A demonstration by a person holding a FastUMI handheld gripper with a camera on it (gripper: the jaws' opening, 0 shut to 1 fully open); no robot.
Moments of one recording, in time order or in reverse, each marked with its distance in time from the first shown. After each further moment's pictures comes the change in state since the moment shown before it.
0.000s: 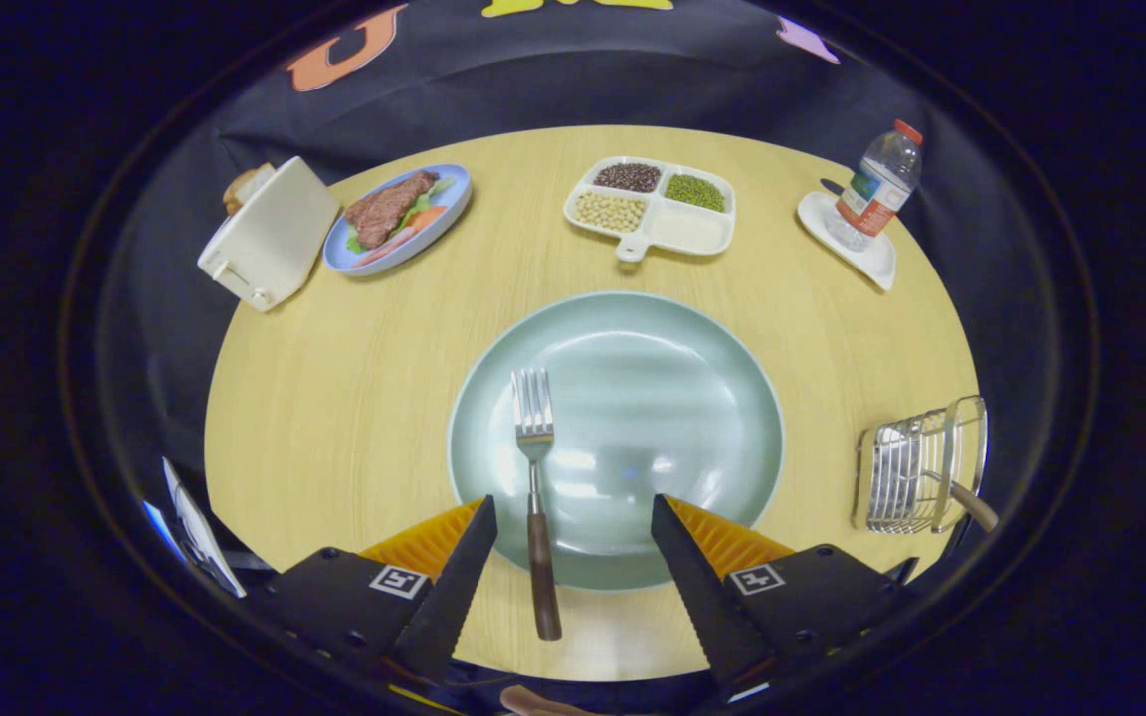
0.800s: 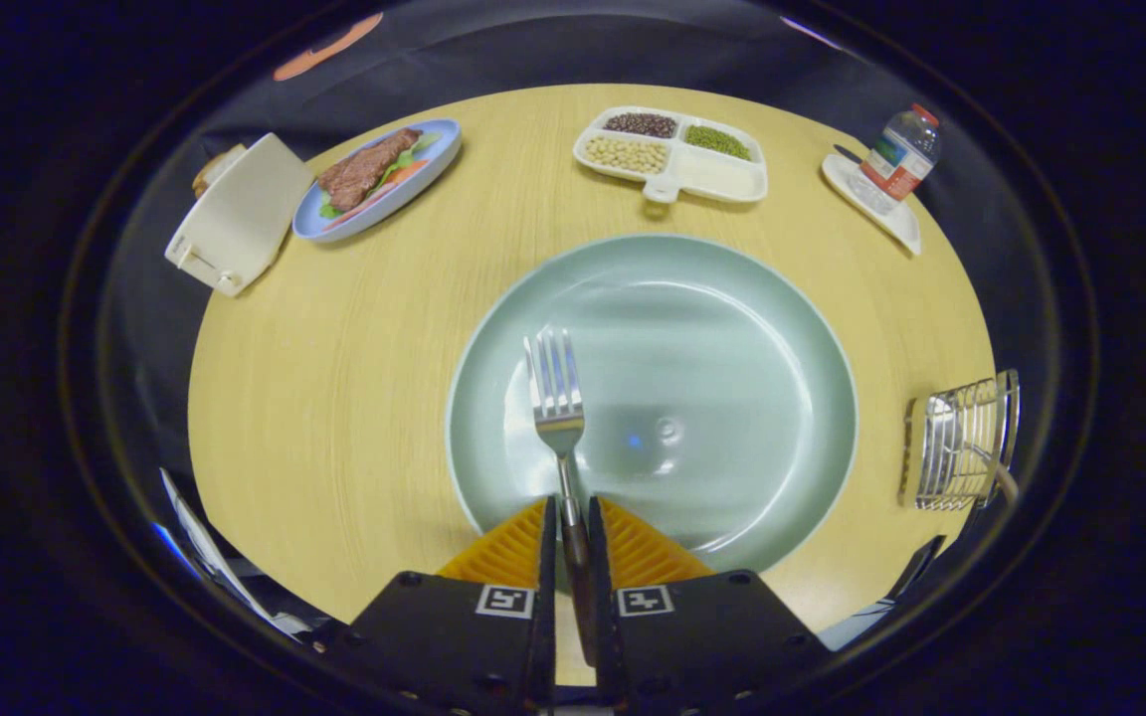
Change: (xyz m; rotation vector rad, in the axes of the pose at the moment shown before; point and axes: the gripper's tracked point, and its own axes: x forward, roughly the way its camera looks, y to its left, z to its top) arm 0.035 0.023 -0.016 0.034 0.095 -0.006
